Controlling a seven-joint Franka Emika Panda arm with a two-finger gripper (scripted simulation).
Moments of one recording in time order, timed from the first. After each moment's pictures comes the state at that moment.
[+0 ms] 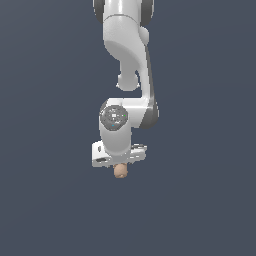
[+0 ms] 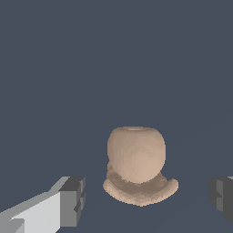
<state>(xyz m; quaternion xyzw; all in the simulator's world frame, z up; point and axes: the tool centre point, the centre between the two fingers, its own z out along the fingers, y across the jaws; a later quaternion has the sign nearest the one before) 0.083 -0.034 0.090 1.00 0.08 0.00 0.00</state>
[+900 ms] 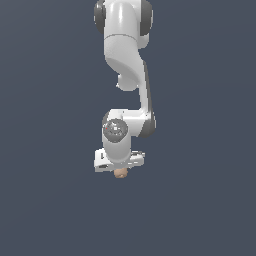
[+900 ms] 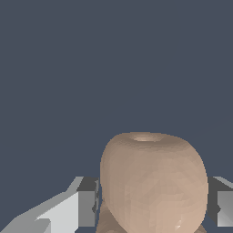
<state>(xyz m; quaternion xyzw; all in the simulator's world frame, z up) 0.084 -0.034 0.040 1.00 0.08 0.00 0.00</state>
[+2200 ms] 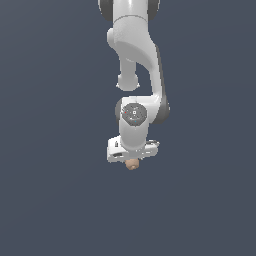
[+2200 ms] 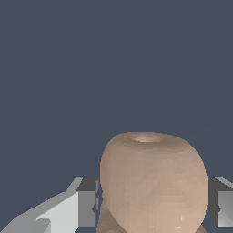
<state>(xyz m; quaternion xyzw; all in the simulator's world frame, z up) 0.057 0.017 0.076 1.00 0.08 0.00 0.00</state>
